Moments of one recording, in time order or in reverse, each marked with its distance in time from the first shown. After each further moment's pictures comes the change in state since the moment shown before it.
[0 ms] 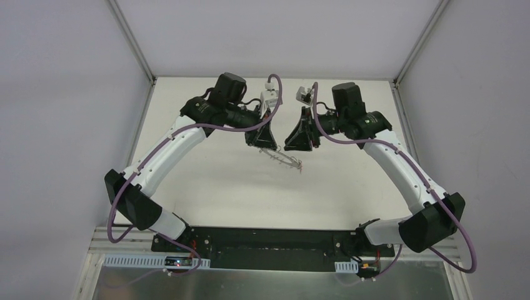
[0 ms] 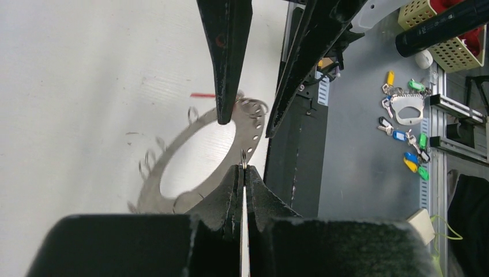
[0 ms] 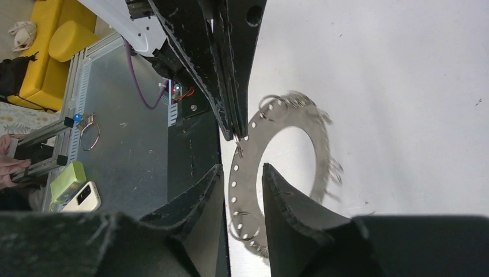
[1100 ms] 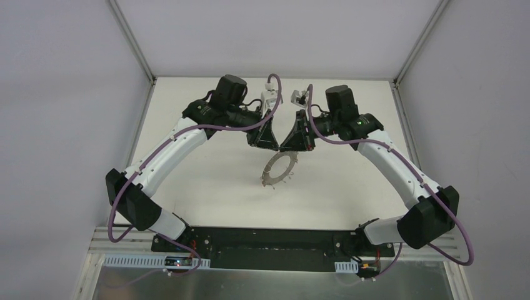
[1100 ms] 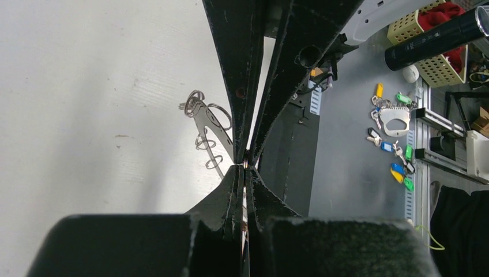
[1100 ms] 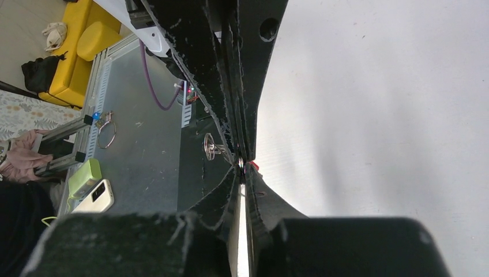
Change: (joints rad) left arm -0.005 -0.010 -0.056 0.094 0.005 -0.092; right arm 0.029 0.029 -0.066 0.106 -0.057 0.058
